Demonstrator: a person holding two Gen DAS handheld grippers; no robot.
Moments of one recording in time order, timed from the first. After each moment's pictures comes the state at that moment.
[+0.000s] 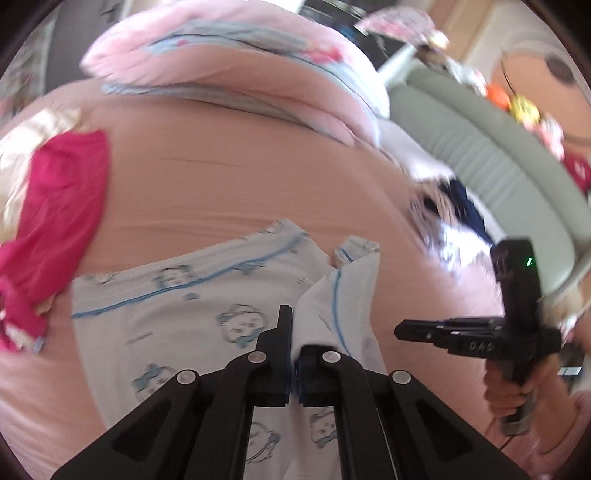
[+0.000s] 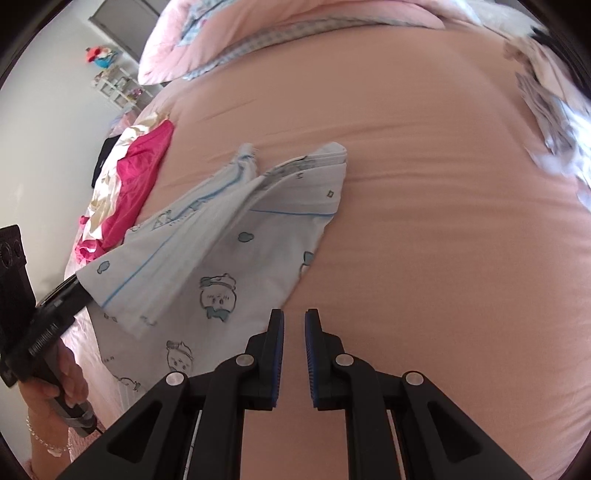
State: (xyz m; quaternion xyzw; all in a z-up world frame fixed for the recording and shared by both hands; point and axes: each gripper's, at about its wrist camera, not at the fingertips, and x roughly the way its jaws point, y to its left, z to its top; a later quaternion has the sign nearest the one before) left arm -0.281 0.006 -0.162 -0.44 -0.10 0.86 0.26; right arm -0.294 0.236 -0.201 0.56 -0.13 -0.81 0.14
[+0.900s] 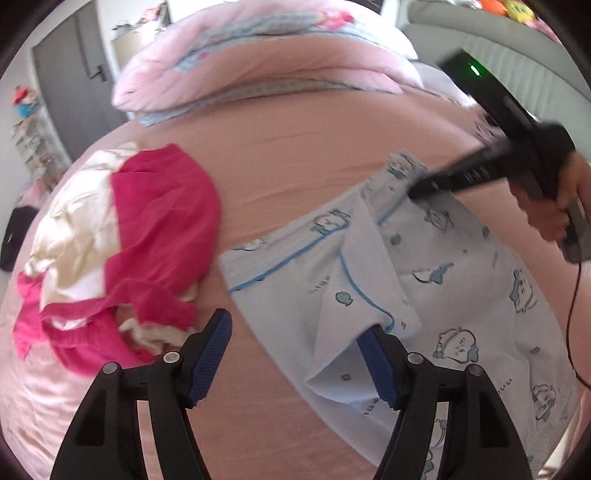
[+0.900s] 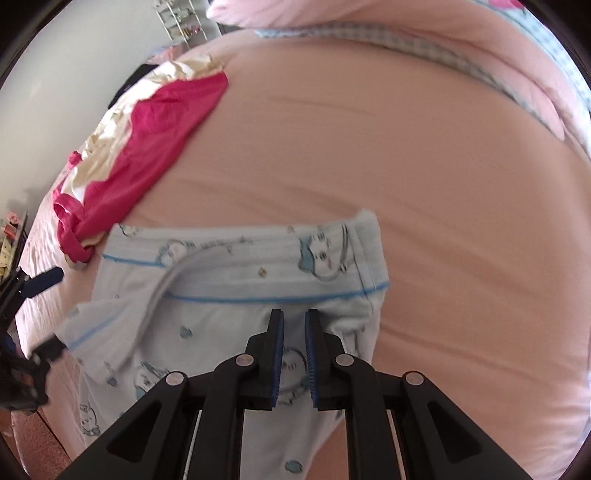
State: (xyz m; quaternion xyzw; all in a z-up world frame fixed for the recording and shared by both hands) left arm -0.280 -0.049 -0.204 -0.44 0.14 0.87 0.18; right arm -0.398 0.111 -0.215 0.54 0.03 -0.82 0.19
